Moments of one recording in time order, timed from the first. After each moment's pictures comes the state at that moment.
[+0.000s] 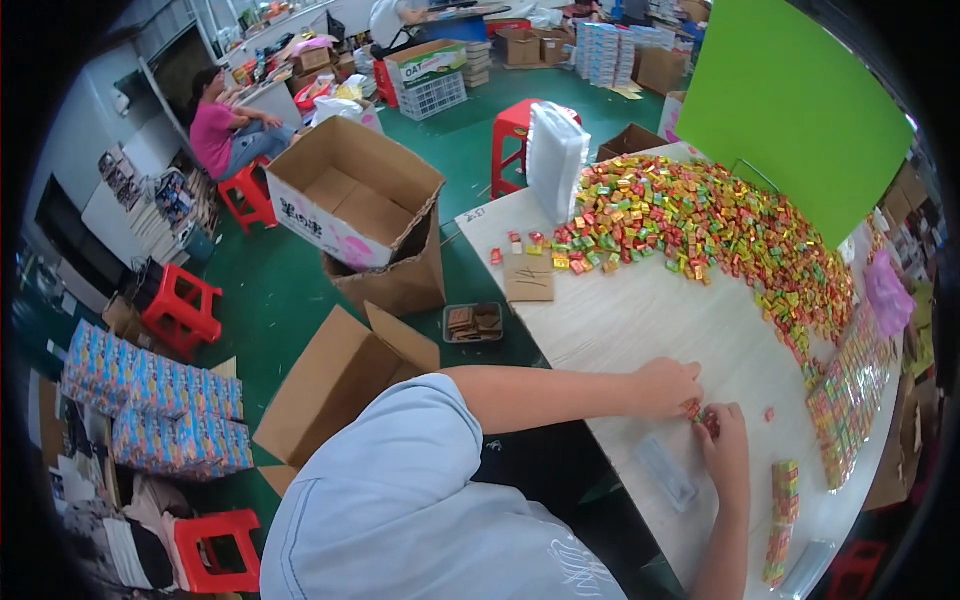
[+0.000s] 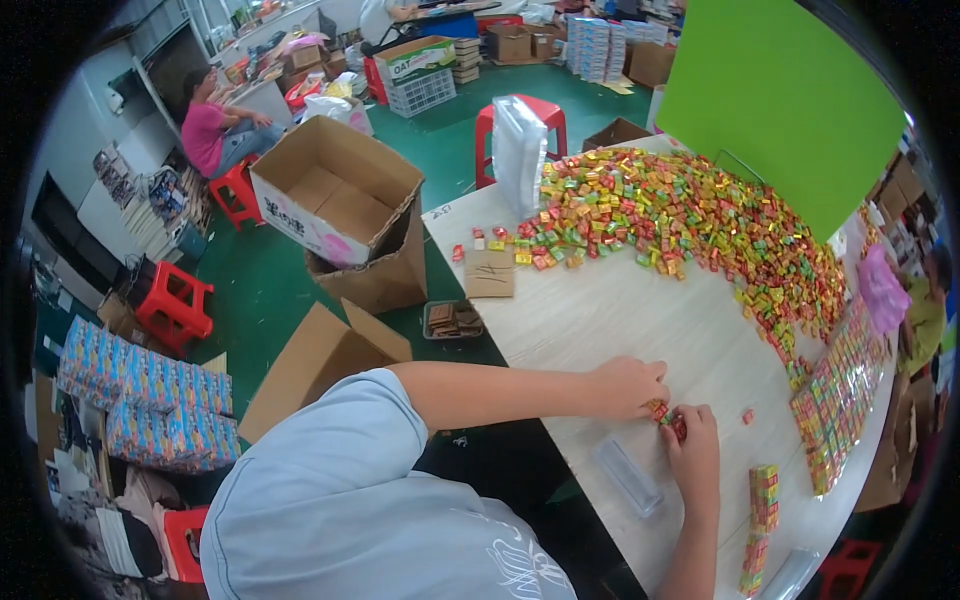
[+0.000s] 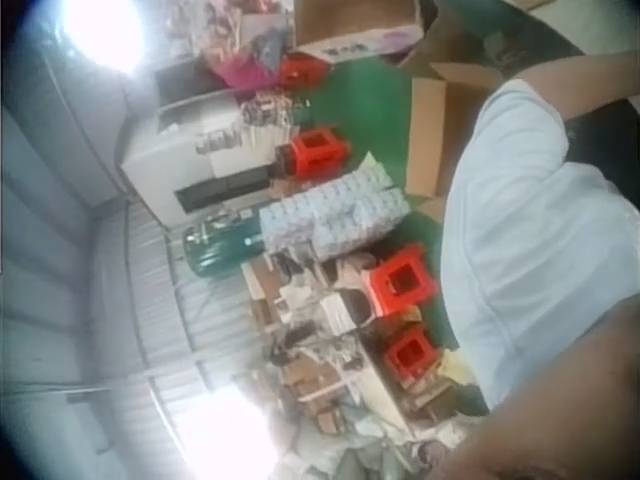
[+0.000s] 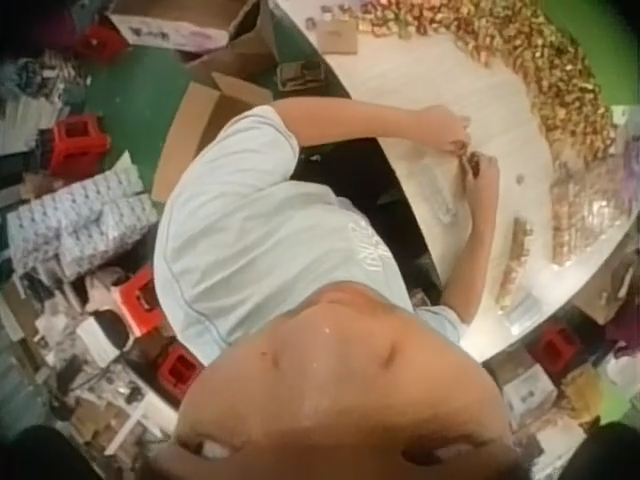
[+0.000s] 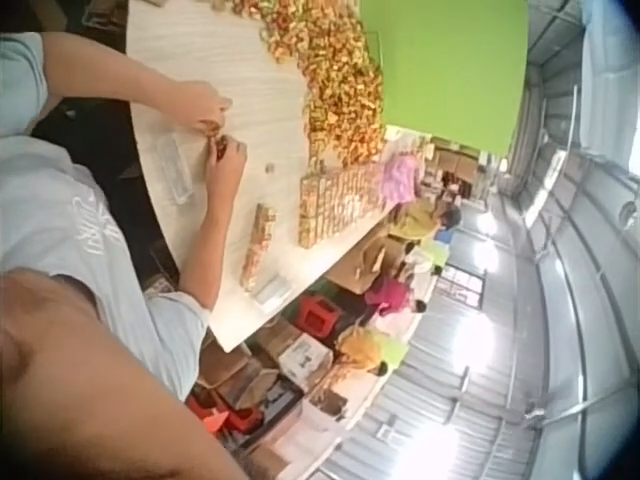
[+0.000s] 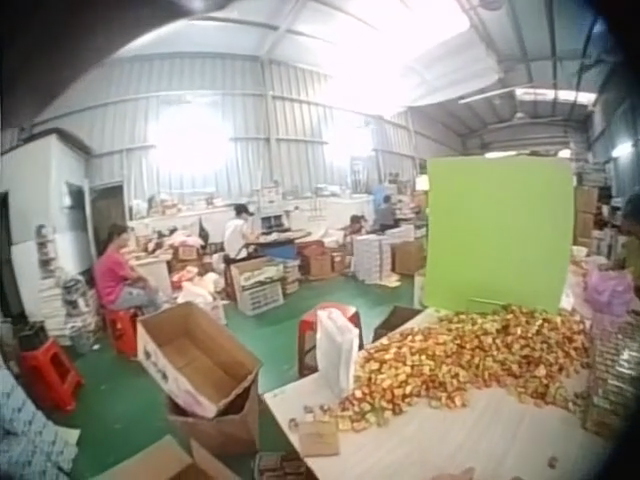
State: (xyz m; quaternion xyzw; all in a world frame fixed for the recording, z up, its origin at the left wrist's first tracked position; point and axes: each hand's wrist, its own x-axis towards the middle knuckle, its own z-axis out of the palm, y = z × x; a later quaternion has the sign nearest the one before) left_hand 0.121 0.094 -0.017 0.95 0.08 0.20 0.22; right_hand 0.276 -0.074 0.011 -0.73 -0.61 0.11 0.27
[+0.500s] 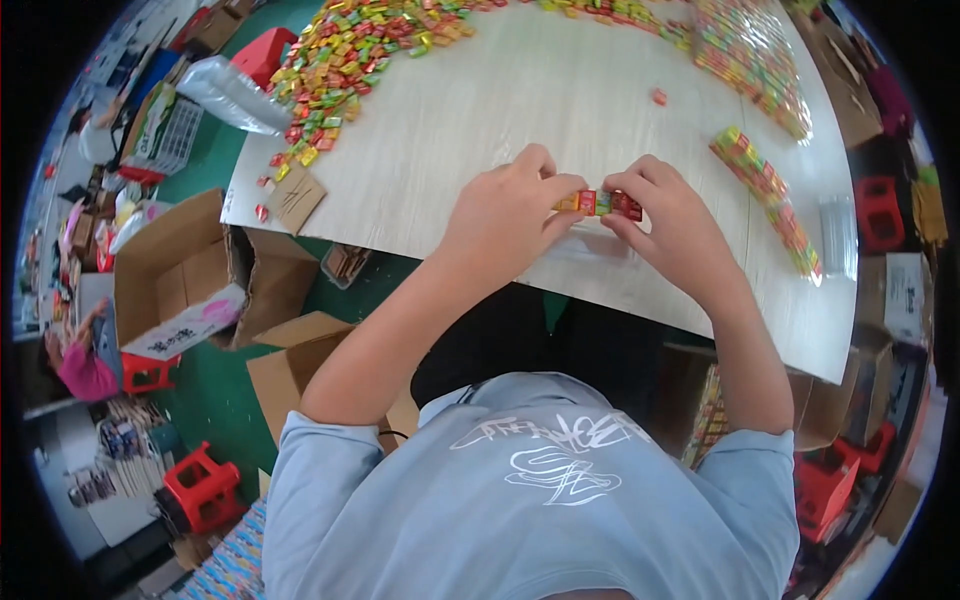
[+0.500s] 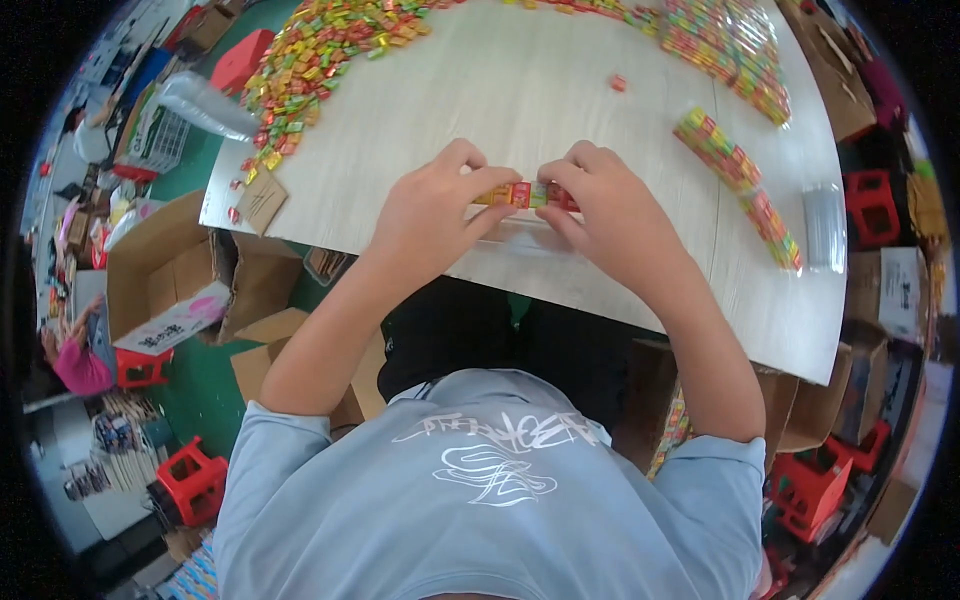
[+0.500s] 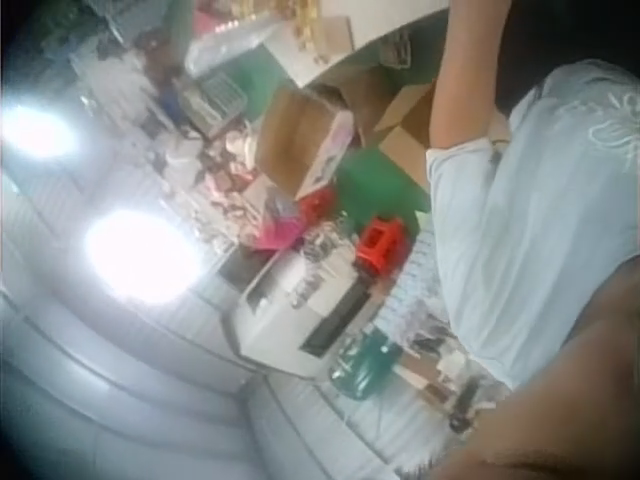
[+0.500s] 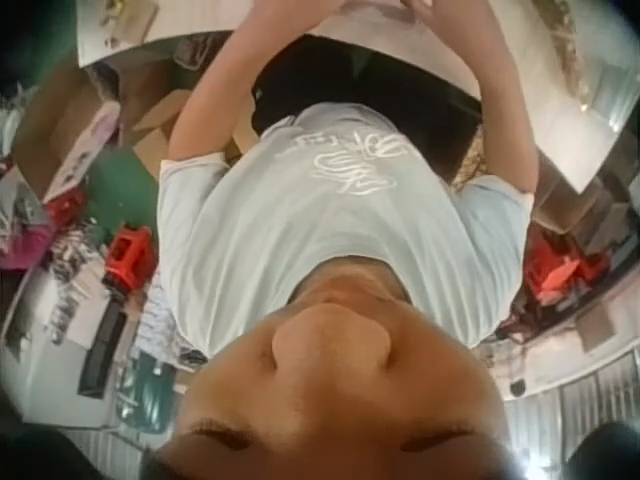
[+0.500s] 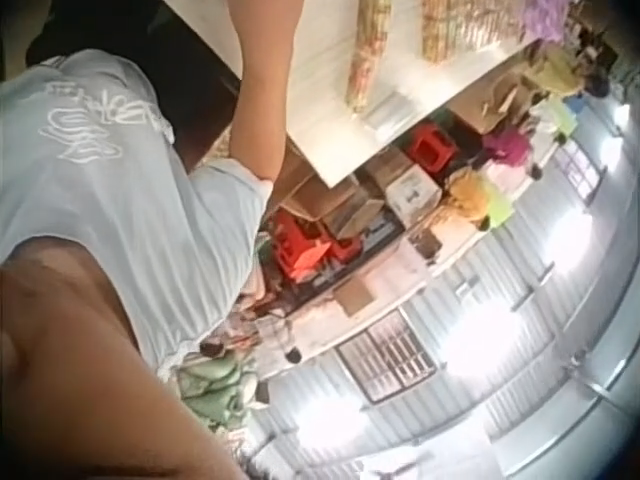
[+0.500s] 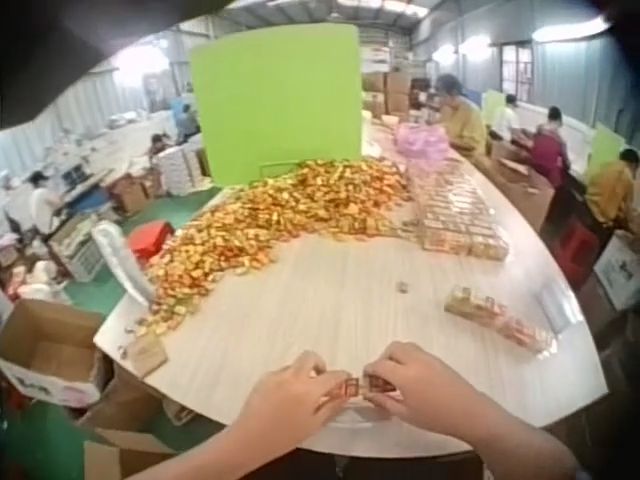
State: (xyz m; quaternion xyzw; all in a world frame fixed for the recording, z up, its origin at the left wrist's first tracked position) left_hand 0.080 0.044 0.045 0.95 0.04 0.19 0.25; right_hand 0.227 -0.134 0.064 -0.78 -0.56 0.09 0.27
